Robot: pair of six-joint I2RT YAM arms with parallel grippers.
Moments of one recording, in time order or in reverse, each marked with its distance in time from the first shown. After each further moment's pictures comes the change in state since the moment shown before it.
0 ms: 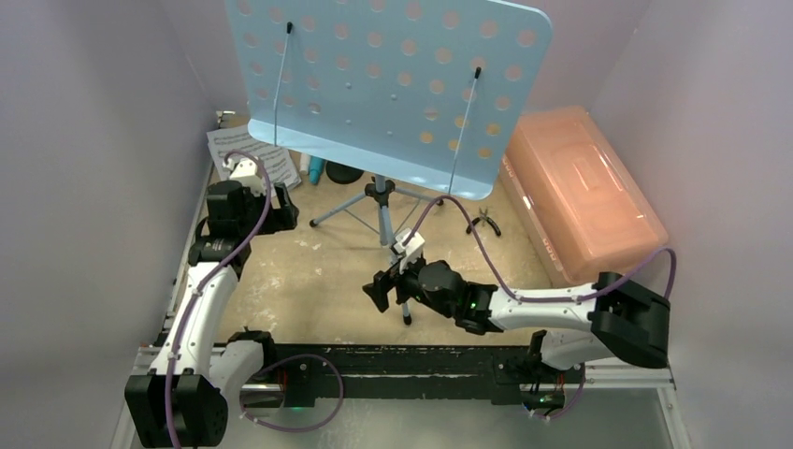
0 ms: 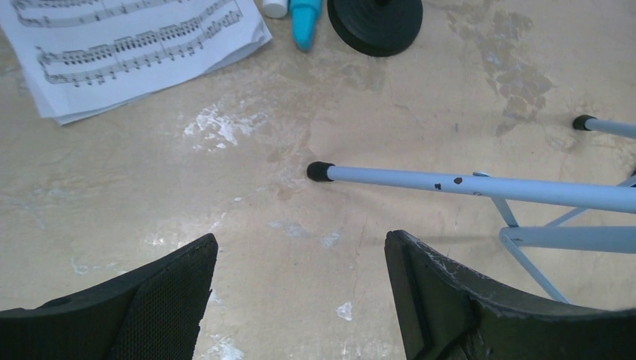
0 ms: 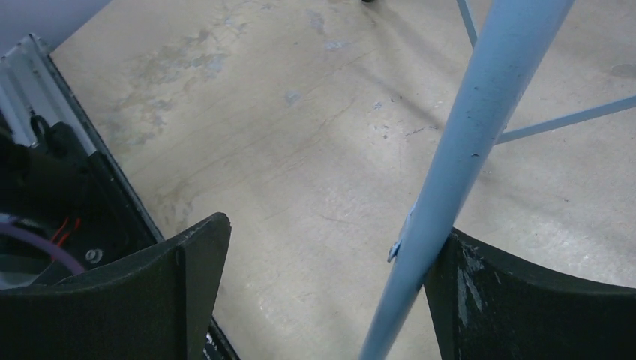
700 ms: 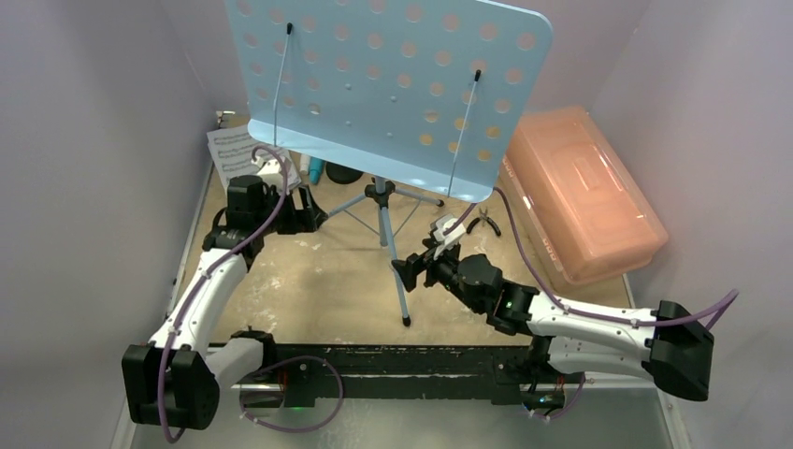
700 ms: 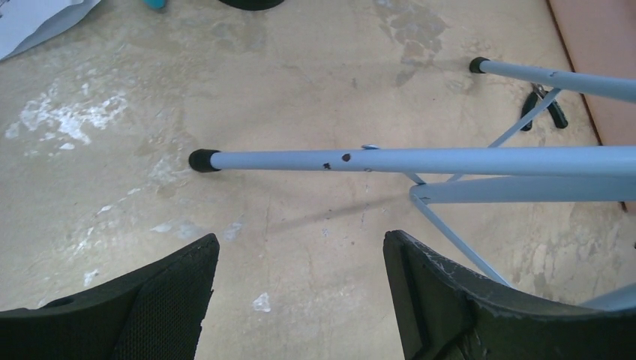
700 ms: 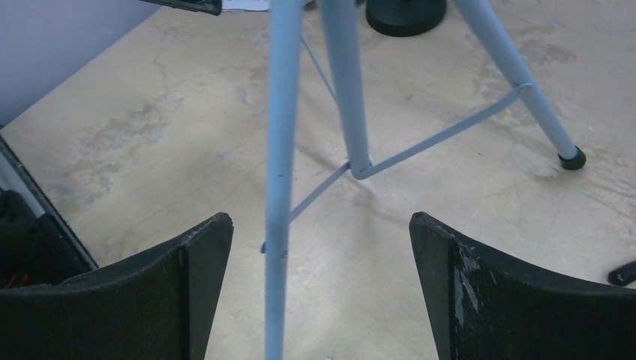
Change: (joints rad) left arm -0.095 0.115 0.014 0.021 0.202 -0.075; right arm -0.073 -0.341 -0.066 -0.137 0.083 -0.116
